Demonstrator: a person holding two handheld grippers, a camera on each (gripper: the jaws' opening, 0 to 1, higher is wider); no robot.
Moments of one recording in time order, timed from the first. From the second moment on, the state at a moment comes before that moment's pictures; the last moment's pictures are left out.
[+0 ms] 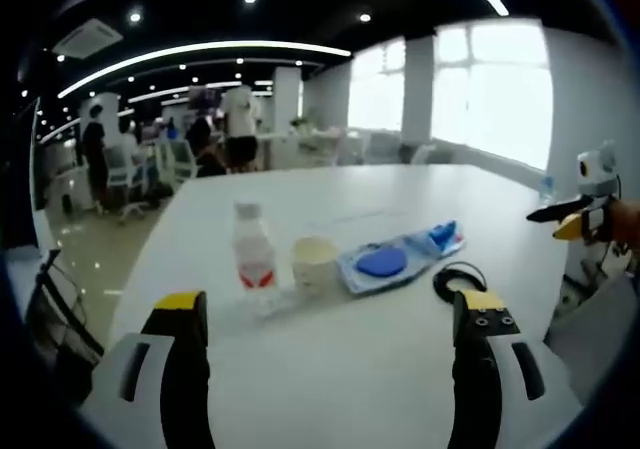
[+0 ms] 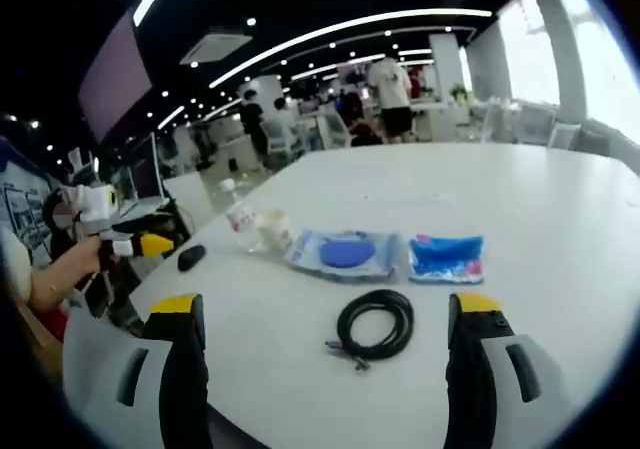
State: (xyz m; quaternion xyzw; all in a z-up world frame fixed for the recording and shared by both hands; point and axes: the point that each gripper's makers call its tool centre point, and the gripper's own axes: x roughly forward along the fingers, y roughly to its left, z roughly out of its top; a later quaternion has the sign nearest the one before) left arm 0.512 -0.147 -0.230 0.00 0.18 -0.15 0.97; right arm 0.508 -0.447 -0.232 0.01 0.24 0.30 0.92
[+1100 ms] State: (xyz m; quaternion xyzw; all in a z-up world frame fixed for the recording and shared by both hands) left arm 0.441 -0.184 -0.242 0.02 0.20 -0.19 0.96; right arm 0.456 -0.462 -0.262 0.00 0.27 0.30 0.92
